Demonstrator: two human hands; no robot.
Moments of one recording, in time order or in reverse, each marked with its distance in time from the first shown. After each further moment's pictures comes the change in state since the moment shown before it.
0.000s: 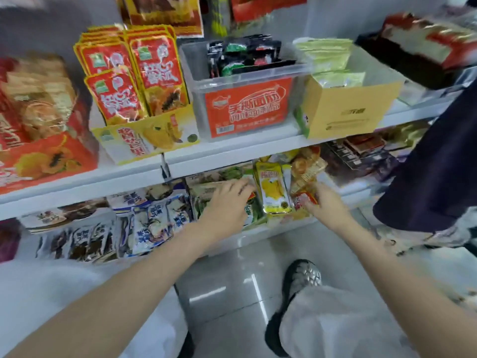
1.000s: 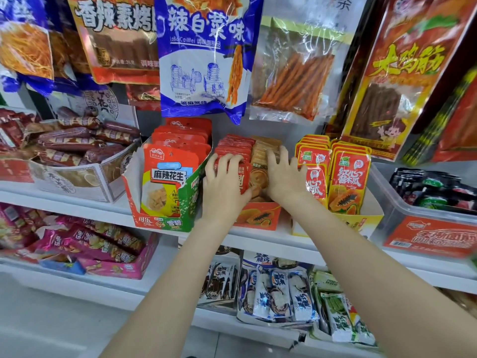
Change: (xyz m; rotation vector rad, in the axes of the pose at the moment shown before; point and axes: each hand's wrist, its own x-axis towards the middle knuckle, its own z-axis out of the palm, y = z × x) left_hand -0.135 -0.213 -0.176 -0.051 0.723 -0.750; right_hand 0.031 -0.446 0.079 -0.511 0.184 -0.620
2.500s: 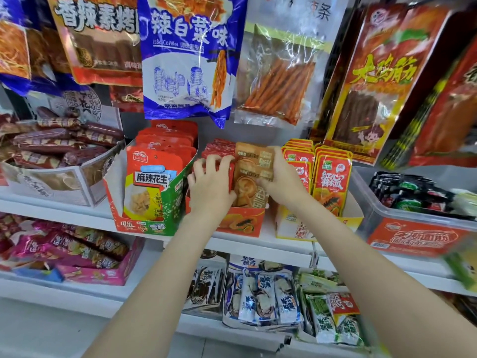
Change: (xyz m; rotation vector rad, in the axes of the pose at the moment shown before) left_hand 0.007 0.011 -0.005 0.111 -0.067 -0.024; right_hand -0.024 0.024 -0.031 0.733 0.040 -0.113
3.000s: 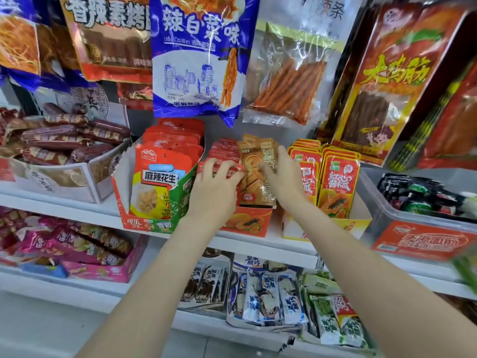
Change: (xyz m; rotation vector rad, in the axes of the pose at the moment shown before) left_hand -0.009 -0.020 -0.003 0.109 0.106 0.309; right_hand 0.015 0.000 0.021 -0.102 0.279 0.009
